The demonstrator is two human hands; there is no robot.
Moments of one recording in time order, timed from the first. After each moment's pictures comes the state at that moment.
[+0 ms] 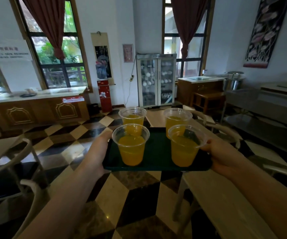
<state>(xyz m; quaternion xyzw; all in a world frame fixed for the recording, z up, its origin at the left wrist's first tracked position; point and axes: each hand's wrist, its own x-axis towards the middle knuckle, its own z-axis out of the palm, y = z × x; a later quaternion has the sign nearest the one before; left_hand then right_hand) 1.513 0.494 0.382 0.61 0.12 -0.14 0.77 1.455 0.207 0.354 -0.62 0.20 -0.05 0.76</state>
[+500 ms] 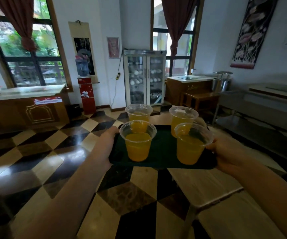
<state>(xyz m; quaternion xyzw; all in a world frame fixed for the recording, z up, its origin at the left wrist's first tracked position) 1.864 0.441 0.354 0.61 0.04 -0.17 0.78 1.749 0.164 0.349 -0.64 0.21 -0.10 0.73</state>
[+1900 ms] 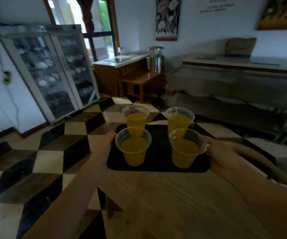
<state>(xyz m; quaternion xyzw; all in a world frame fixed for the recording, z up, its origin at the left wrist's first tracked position) 2.654 0.043 0.254 0.63 -0.16 -0.38 0.66 2.389 -0.131 0.260 -0.50 0.37 -0.26 0.74</state>
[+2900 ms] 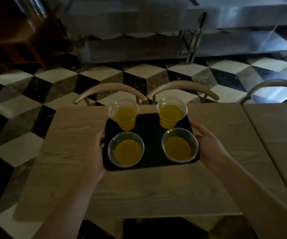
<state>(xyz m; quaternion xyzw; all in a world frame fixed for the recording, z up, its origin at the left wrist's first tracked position) 2.703 -0.151 0.085 0.58 -0.22 -0.62 0.48 2.383 -0.142 0.132 -0.29 0.59 -0.43 0.62</state>
